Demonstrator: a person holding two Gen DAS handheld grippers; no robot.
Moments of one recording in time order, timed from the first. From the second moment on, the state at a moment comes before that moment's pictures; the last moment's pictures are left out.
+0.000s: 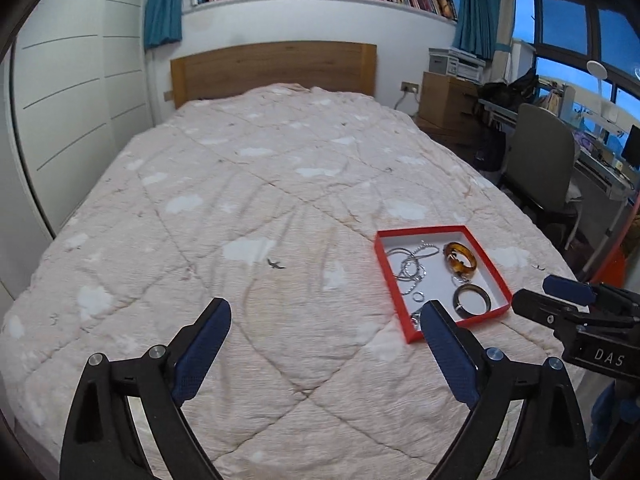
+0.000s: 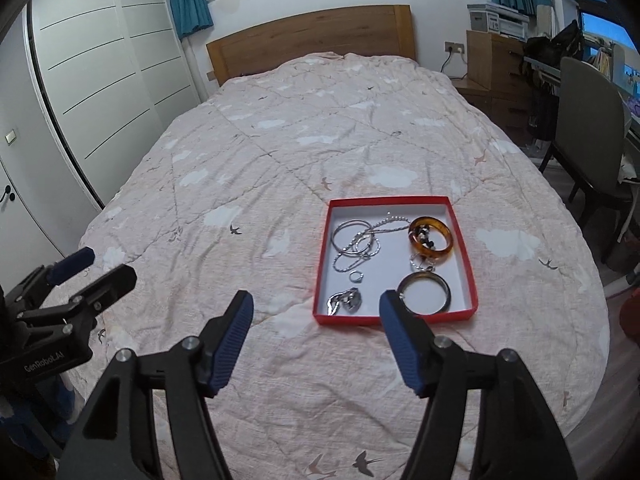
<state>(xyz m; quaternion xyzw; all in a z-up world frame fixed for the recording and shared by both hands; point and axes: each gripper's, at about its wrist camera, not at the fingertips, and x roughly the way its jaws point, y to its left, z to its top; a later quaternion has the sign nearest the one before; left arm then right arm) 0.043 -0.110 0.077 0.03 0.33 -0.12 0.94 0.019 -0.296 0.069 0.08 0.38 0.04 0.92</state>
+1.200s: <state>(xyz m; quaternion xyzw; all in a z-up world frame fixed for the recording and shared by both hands) 0.003 -0.051 0.065 0.02 0.32 -0.05 0.95 -0.027 -0.285 0.062 0.06 0.34 -0.04 0.94</state>
